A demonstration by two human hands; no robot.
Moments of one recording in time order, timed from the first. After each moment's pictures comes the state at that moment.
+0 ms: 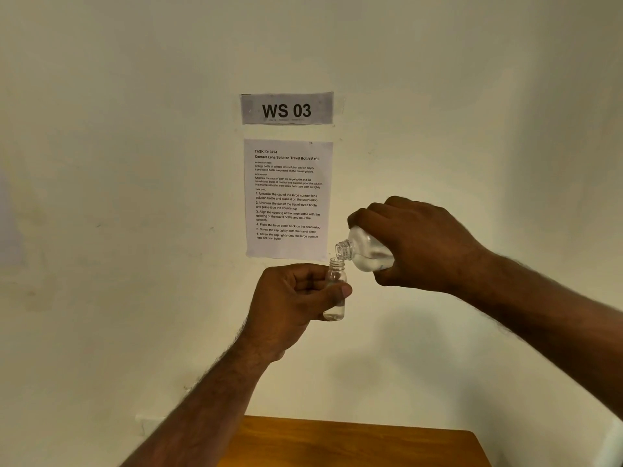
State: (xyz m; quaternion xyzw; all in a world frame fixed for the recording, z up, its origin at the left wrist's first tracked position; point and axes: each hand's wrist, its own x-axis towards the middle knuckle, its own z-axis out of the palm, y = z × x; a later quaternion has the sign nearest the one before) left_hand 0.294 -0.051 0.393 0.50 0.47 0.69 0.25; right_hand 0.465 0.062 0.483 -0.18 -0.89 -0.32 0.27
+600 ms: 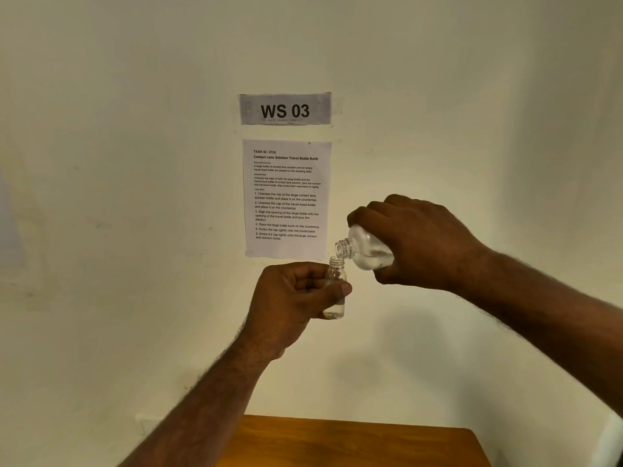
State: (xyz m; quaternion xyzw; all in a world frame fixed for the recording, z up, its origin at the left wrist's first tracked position) left_hand 0.296 -0.052 0.394 0.50 0.47 0.69 0.24; right_hand 0.469 0.057 0.485 -0.18 -0.89 -0.32 0.26
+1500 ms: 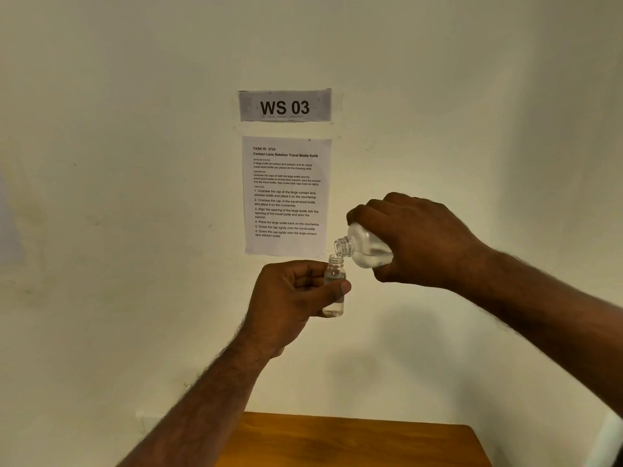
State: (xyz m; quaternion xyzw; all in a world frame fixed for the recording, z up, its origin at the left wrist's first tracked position) left_hand 0.294 -0.052 0.392 0.51 0.47 0.68 0.24; right_hand 0.468 0.057 0.483 -0.17 -0.89 -0.32 0.28
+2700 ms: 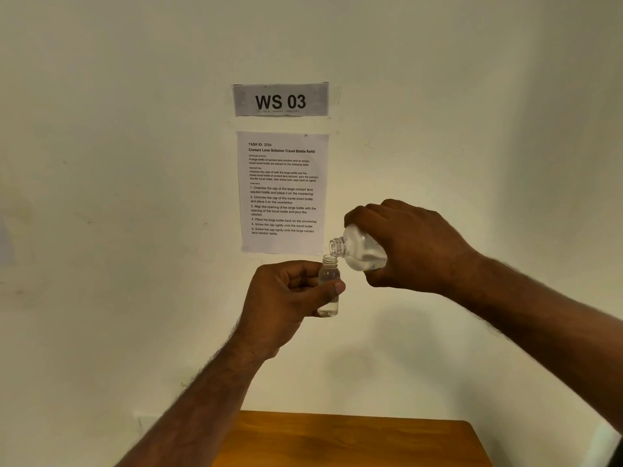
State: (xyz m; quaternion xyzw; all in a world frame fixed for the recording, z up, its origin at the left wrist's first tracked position) left_hand 0.286 -0.045 0.385 0.51 0.47 0.69 0.24; right_hand 0.463 0.062 0.471 -0.21 -0.91 -0.23 0.27
